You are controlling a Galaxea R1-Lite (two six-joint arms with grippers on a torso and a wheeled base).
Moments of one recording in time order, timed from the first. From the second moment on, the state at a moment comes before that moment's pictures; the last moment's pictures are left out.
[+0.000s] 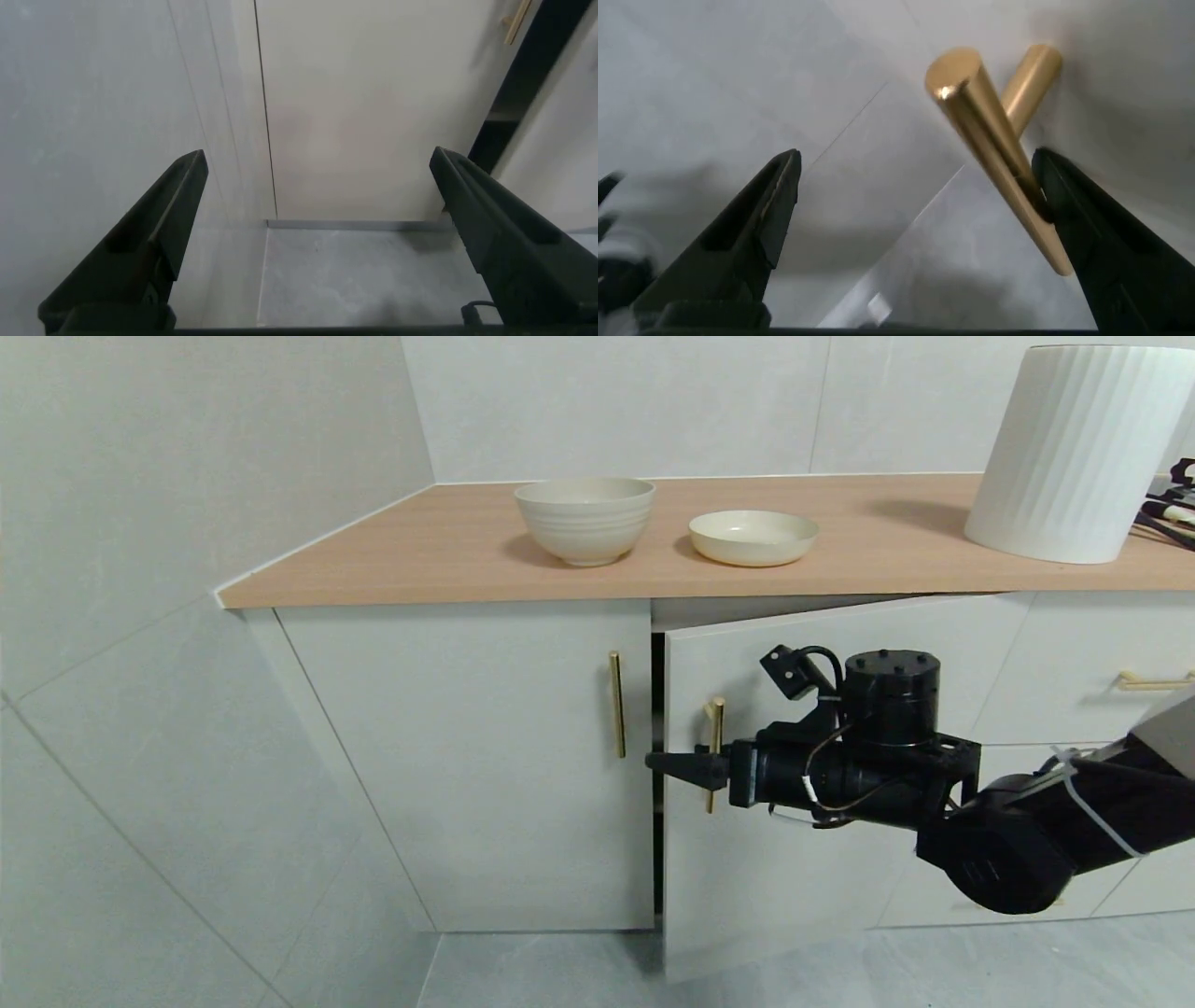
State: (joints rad) left arm 0.00 0.00 0.00 0.00 0.02 -0.01; right arm 0.58 1.97 -0.90 -0.87 0.48 0.40
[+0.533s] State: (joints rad) left arm 0.00 0.00 0.00 0.00 0.02 -0.01; right arm 0.58 1.78 -0.72 -0.87 0.58 0.40
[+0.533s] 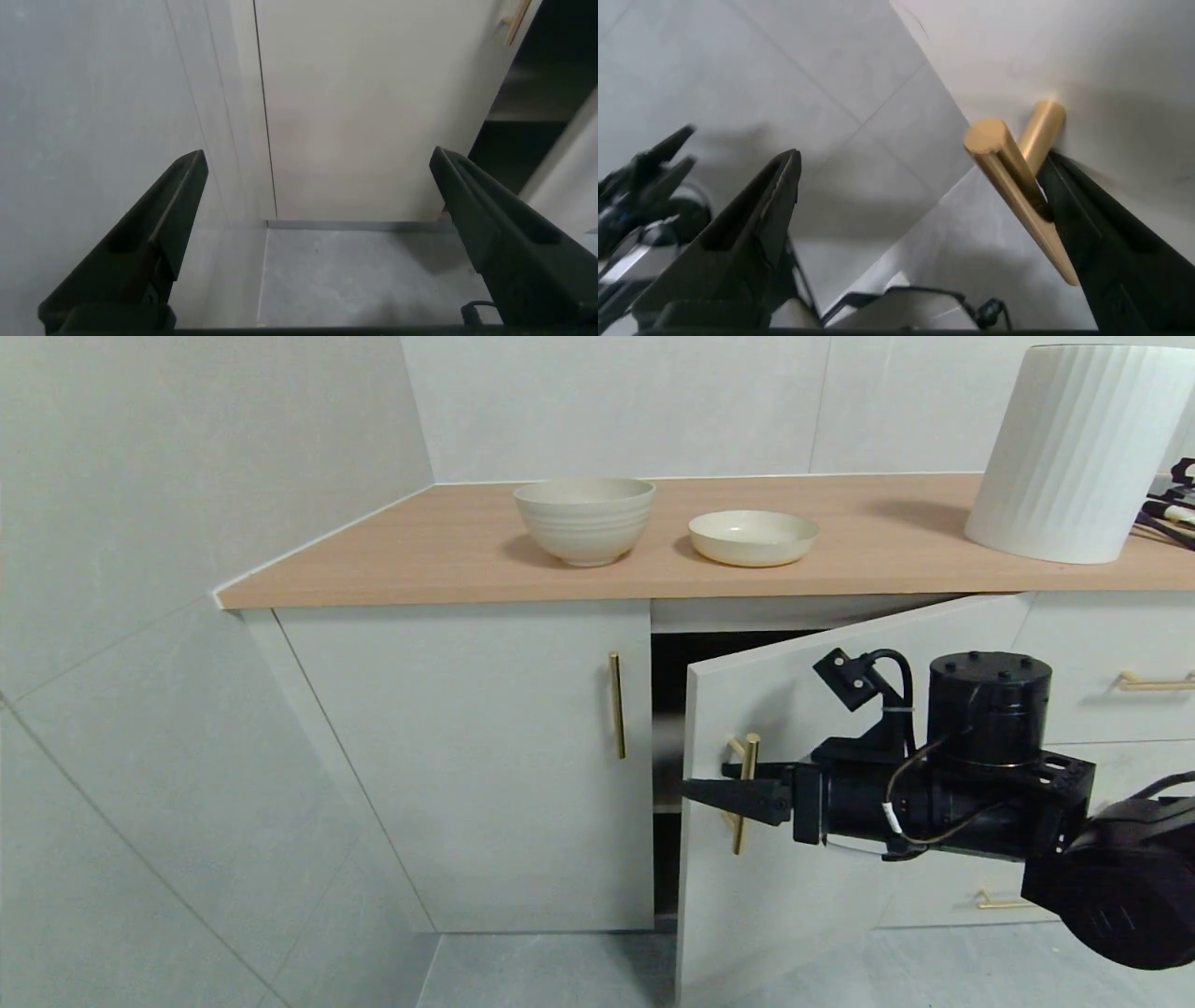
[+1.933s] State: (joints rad) left arm -0.02 0.43 -0.43 0.10 -0.76 -0.03; right arm 0.60 1.68 -0.58 -0.87 0.58 0.40
